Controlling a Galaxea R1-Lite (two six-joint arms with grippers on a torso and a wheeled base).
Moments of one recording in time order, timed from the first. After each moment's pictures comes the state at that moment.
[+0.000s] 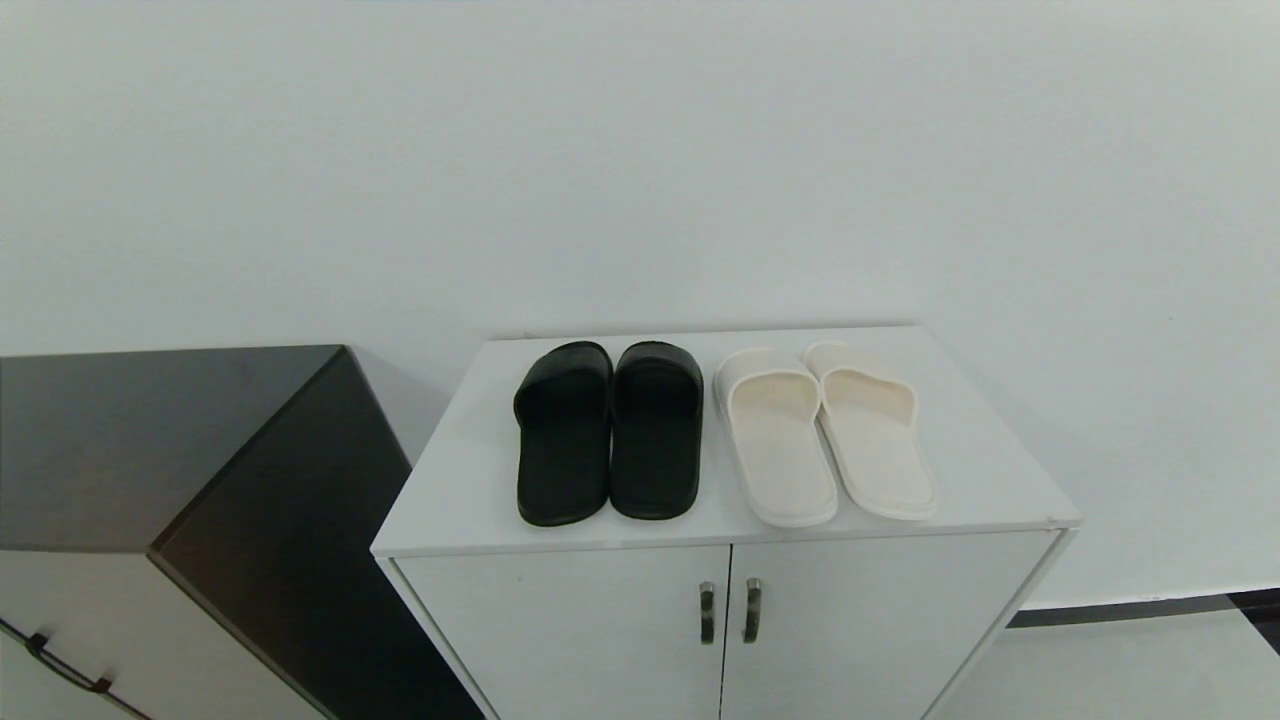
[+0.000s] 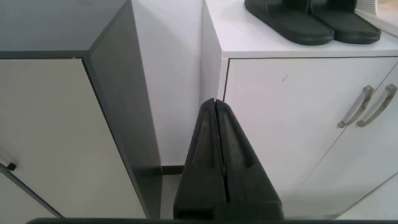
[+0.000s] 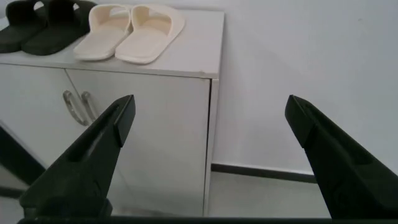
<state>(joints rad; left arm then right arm) 0.00 0.00 0.00 0.00 0.01 -0.02 -0.02 0.21 -0.26 0.08 0.18 -0.04</state>
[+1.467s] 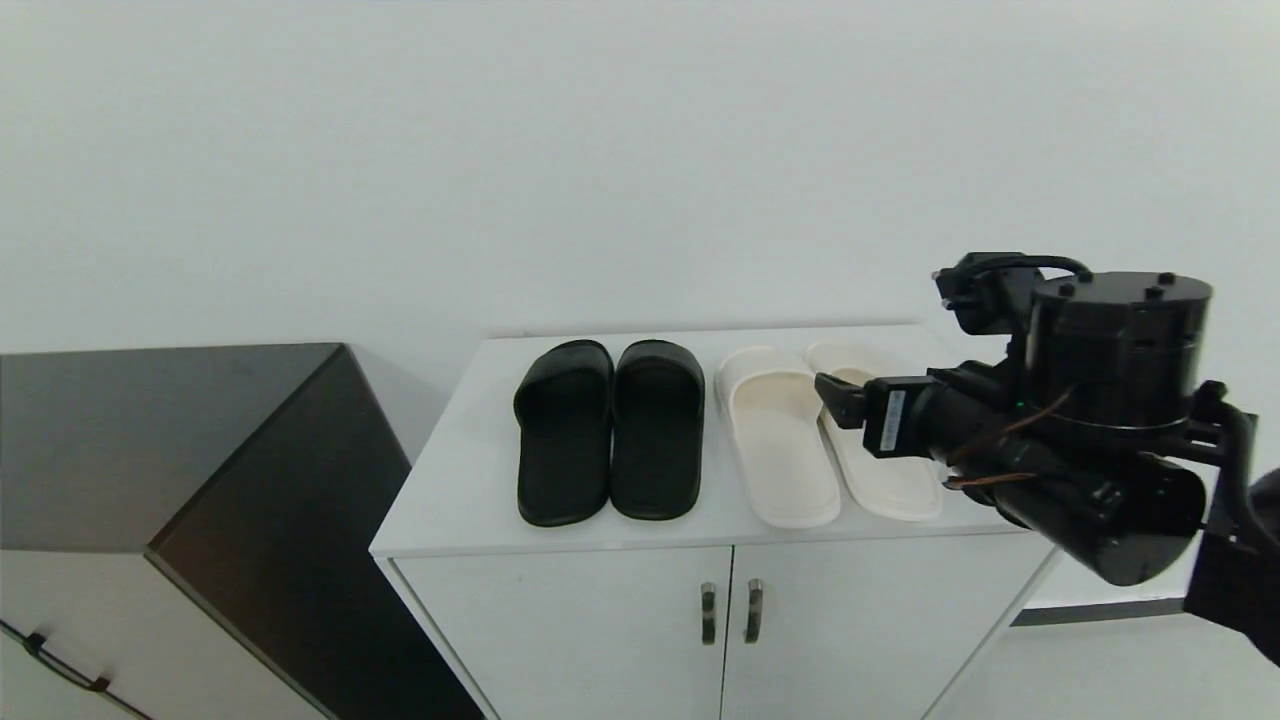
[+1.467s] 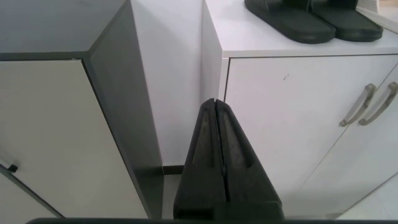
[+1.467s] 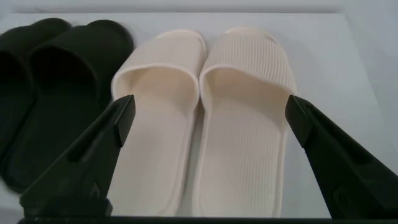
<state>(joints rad) 0.00 0.00 0.00 0.00 0.00 -0.01 0.73 1.63 -0.89 -0.57 -0.53 0.19</state>
